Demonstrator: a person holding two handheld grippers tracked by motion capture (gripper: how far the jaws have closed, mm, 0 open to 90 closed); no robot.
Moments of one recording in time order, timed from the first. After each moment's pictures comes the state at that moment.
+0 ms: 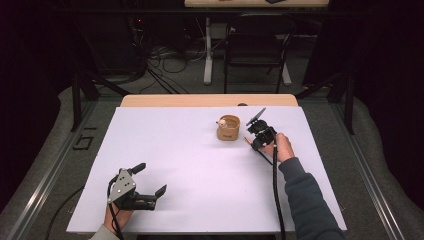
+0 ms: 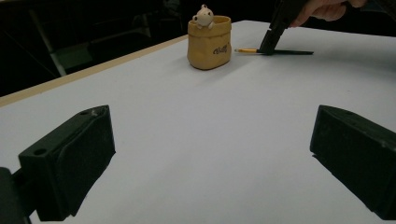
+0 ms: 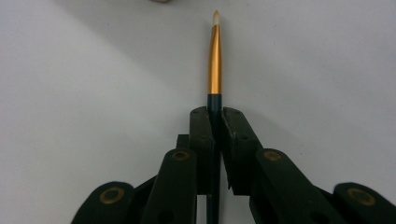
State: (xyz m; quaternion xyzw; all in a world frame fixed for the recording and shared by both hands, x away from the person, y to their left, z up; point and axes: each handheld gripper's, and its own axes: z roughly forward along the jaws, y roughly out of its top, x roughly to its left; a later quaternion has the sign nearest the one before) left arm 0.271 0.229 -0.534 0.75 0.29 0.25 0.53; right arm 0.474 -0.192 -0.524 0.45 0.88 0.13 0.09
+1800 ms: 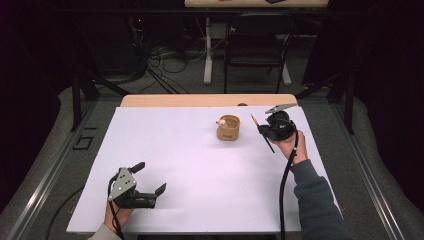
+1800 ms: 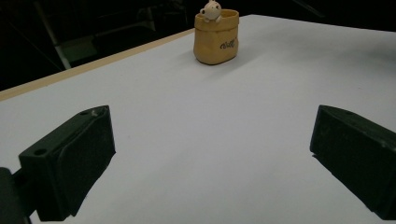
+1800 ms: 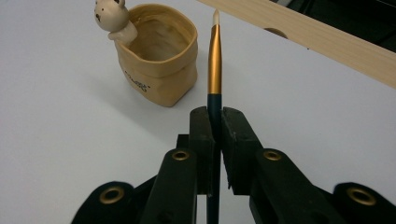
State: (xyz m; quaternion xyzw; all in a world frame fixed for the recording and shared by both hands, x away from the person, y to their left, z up) left arm 0.275 0.230 -0.534 0.75 0.30 0.25 0.53; right arm 0.436 -0.229 -0.464 0.44 0.81 0.35 0.19
